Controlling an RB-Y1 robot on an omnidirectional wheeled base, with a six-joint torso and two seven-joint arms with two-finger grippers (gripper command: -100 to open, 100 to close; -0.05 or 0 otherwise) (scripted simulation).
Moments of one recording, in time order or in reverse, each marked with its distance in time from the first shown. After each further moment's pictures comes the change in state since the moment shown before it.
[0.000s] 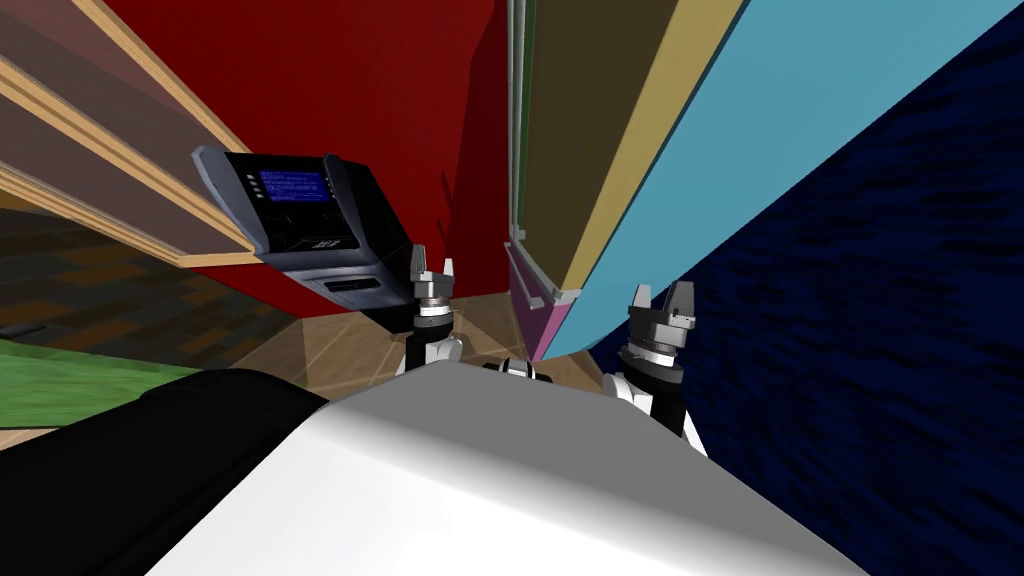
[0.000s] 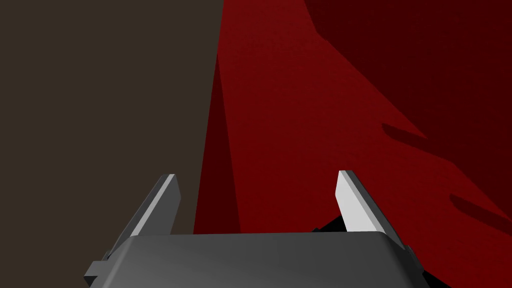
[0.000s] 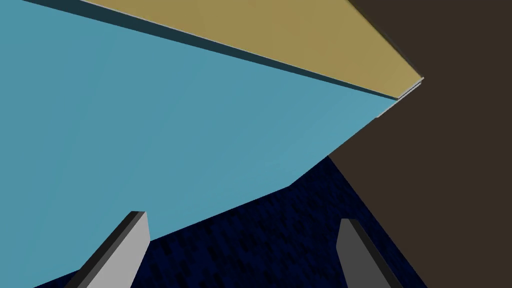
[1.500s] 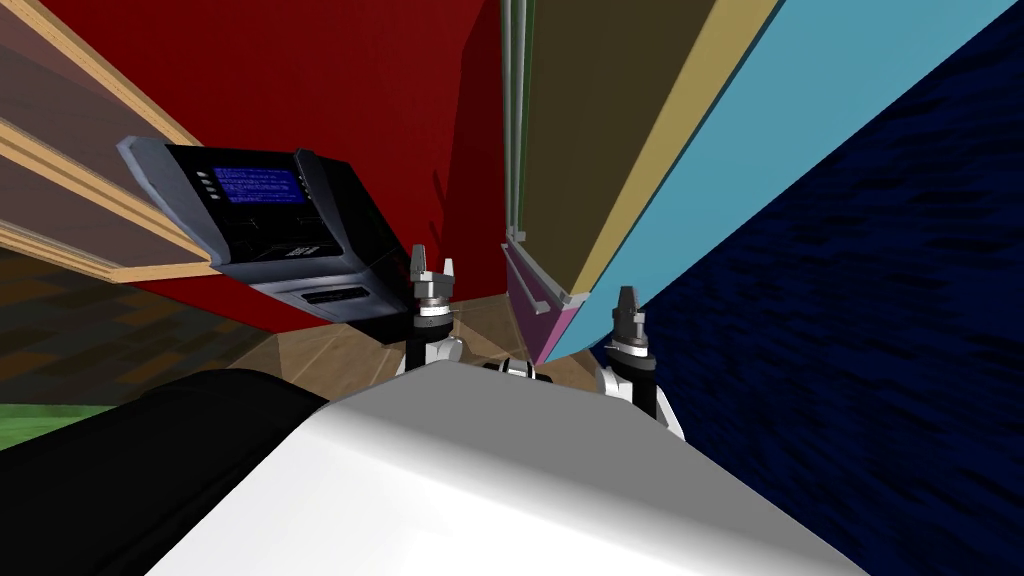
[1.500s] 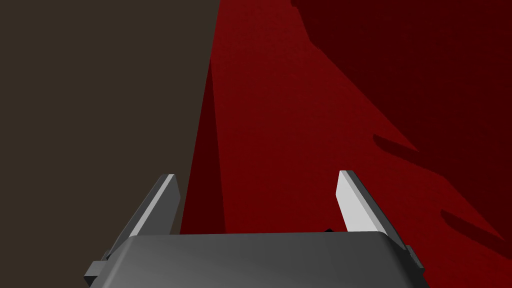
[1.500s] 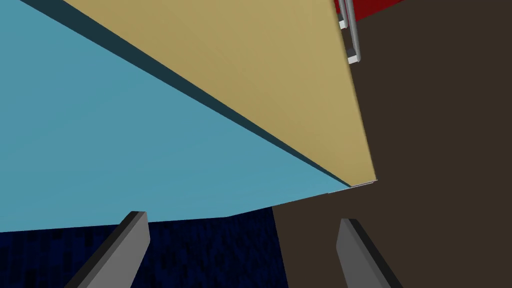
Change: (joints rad) left arm 0.000 0.000 0.000 0.000 0.000 0.000 0.000; right arm -0.092 -0.055 0.018 0.200 0.062 -0.095 0.404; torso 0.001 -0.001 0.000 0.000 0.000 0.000
